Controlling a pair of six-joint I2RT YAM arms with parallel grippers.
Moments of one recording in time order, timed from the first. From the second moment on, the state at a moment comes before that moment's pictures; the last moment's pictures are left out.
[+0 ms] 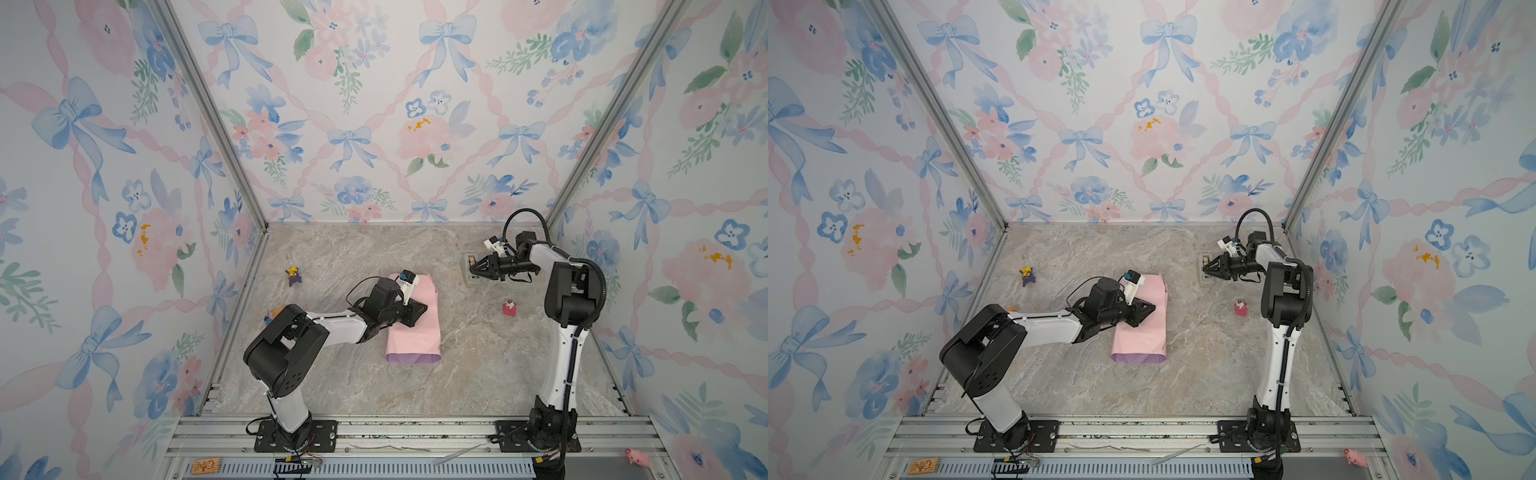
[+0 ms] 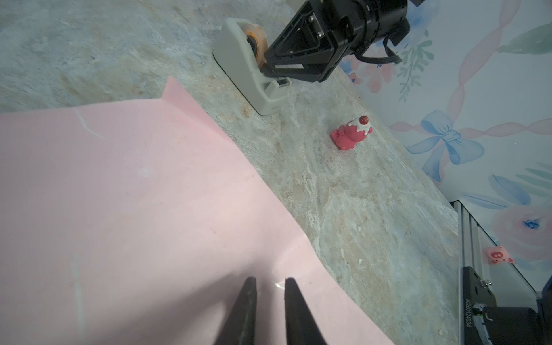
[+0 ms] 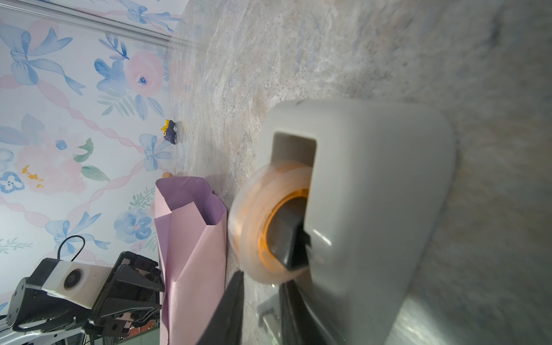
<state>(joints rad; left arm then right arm) -0.68 1.74 0.82 0.38 0.34 -0.35 -0.11 2.36 1.81 -0.85 -1.05 -0.05</state>
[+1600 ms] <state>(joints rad) -0.68 1.74 0.82 0.38 0.34 -0.35 -0.14 2.16 1.51 -0.42 -1.12 0.30</state>
